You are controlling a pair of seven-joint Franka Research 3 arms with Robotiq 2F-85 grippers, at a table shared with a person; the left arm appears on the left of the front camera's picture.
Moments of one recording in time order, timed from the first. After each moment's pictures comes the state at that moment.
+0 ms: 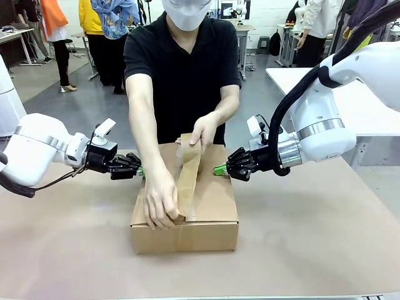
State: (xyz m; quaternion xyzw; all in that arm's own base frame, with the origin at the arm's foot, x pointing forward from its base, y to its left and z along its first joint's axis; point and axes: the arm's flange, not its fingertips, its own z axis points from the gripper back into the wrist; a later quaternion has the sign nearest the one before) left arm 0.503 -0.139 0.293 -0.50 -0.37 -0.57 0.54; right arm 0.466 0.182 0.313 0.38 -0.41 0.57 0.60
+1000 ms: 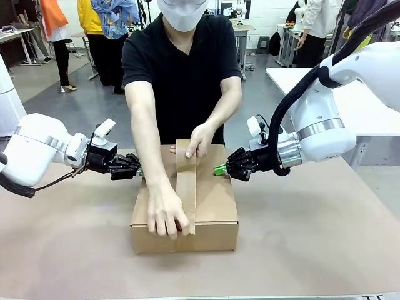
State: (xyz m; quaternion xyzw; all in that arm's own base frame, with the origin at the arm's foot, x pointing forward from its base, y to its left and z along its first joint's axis) left arm 0.503 -0.139 0.292 -0.50 -0.36 -0.57 0.54; right arm 0.466 0.182 0.313 0.38 -0.41 0.57 0.60
